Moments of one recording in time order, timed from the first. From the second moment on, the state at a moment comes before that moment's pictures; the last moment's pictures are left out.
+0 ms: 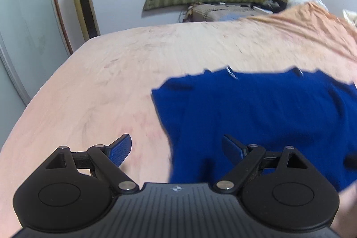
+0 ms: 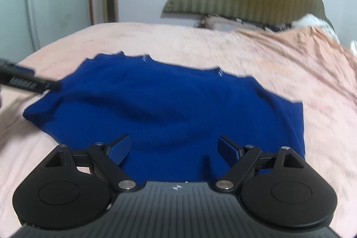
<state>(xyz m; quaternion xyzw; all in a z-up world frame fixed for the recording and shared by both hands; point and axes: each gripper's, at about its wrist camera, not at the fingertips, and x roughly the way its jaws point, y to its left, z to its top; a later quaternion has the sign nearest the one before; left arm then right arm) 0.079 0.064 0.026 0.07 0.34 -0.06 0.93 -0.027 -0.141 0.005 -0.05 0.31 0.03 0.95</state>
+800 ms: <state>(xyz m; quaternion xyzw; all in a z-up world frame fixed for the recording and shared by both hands) 0.242 0.122 -0.026 -0.23 0.45 -0.26 0.82 -0.002 0.046 -0.042 -0.38 0.22 0.09 0.90</state>
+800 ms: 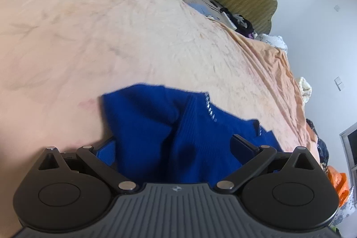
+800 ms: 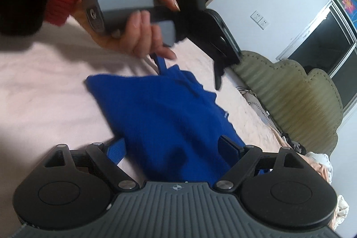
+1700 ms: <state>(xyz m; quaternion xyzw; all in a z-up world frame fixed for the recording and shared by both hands) 0.222 0.034 0.029 -0.03 0.40 -0.17 0.90 -0.001 0.034 -0.024 -0.33 0.17 0.13 0.92</state>
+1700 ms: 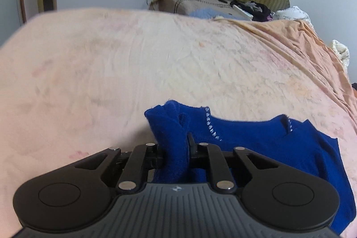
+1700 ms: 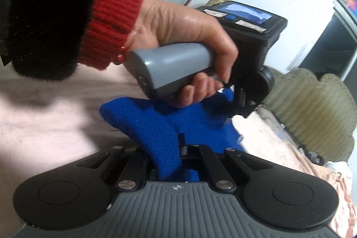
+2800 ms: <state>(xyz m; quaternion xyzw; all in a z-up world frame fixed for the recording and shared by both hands) 0.172 -0.158 0.076 0.10 0.37 -0.15 0.91 -0.068 -0.137 0.004 -0.16 0.15 0.01 0.98</state>
